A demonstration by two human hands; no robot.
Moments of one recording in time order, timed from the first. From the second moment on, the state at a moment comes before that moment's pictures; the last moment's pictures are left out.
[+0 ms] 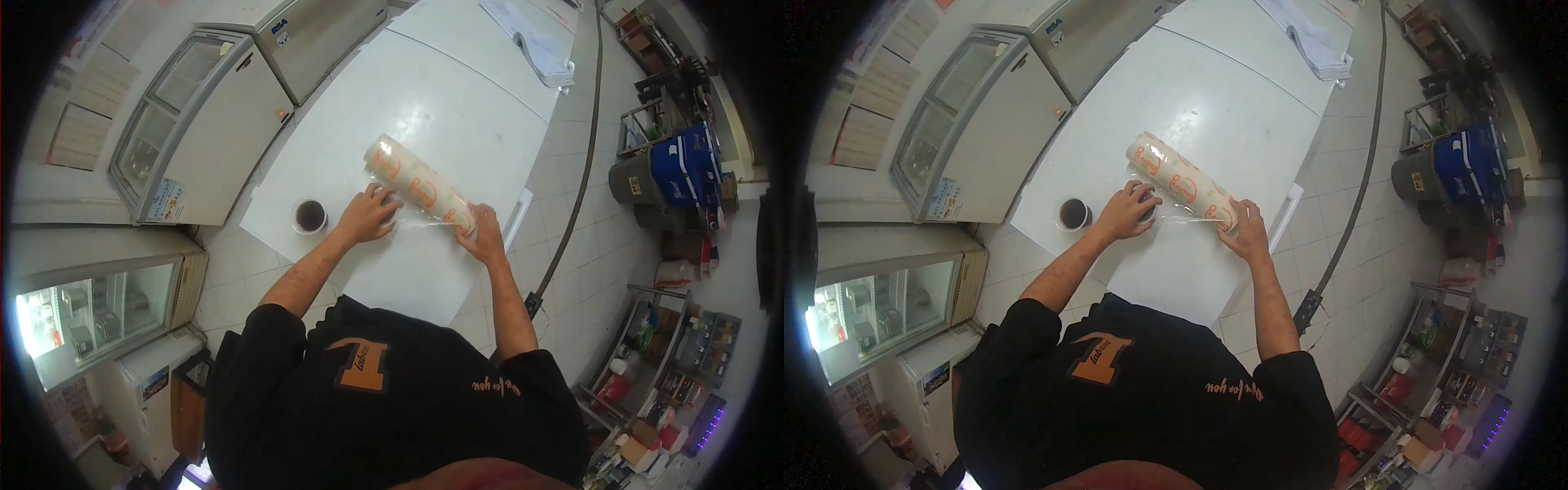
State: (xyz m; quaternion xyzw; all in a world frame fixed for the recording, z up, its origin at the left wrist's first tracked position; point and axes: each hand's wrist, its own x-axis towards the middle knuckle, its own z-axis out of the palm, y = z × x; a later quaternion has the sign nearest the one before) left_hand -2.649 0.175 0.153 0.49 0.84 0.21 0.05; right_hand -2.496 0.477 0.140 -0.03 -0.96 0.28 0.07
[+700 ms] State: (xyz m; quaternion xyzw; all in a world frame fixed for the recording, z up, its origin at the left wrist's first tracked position) left_hand -2.622 0.187 0.156 0.31 0.93 0.20 0.03; right_hand -2.702 0.387 0.153 -0.21 -0.96 0.17 -0.05
